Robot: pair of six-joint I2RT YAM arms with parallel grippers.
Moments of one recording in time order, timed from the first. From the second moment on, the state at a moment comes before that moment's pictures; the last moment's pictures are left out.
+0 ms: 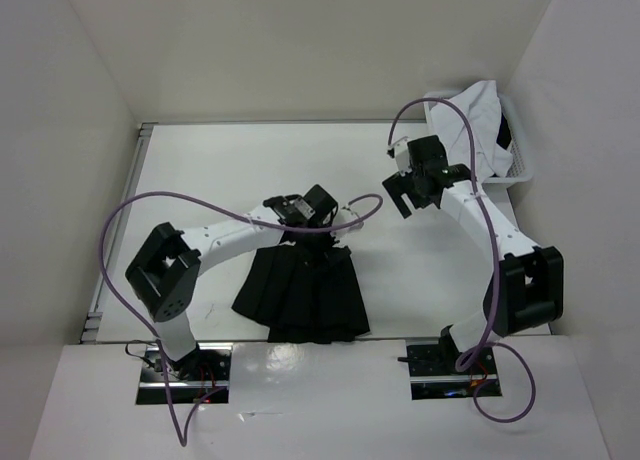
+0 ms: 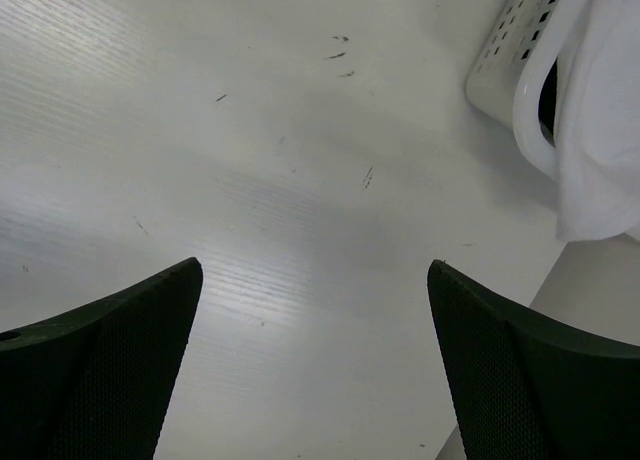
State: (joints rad) left arm -0.81 1.76 1.27 -0.65 0.19 0.18; right arm 0.25 1.49 1.22 -0.67 0.19 -0.35
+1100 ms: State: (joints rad) left arm 0.41 1.19 1.03 -0.70 0.09 0.15; right arm -0.27 1.22 1.01 -0.57 -0.13 -0.17
